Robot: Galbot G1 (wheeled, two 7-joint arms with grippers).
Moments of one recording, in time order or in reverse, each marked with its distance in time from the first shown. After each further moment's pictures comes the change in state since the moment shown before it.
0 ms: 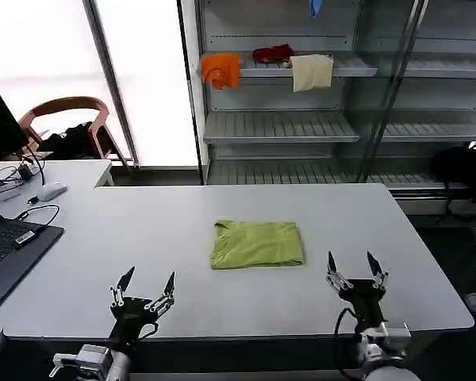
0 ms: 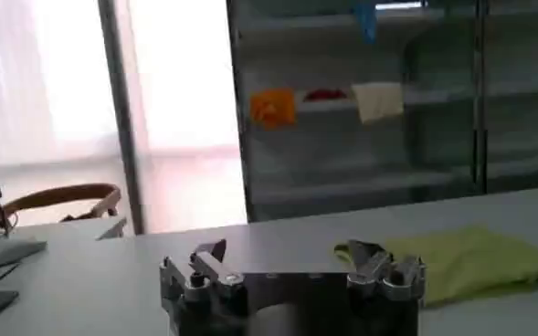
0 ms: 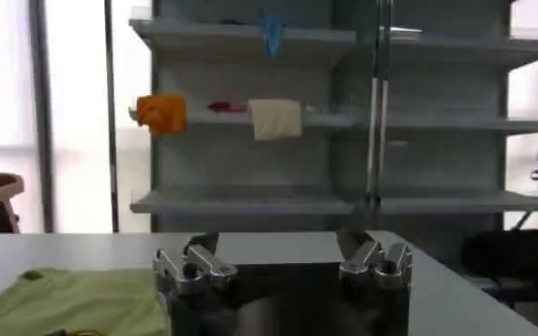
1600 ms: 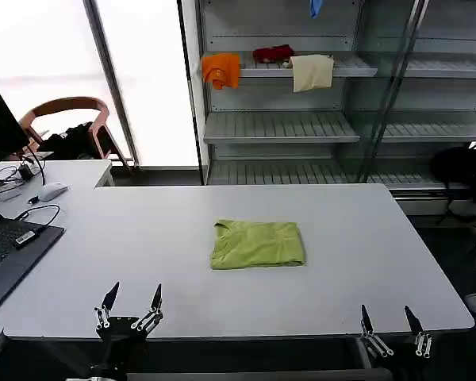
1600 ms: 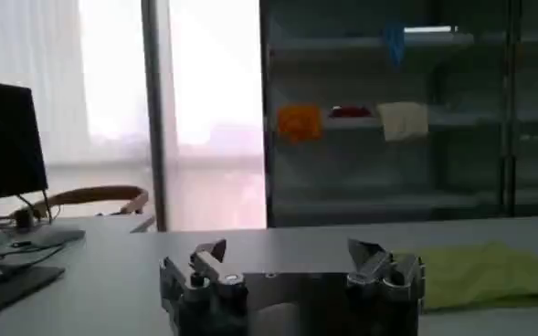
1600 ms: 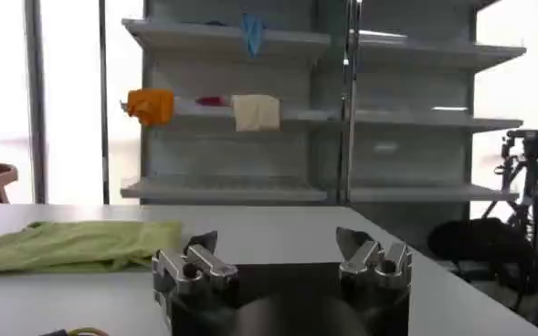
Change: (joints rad) left arm 0.155 -0.063 -0.042 -0.008 0.039 -0.172 -0.005; right arm -0.488 -0.049 0.180 0.045 -0.050 0.358 -0.044
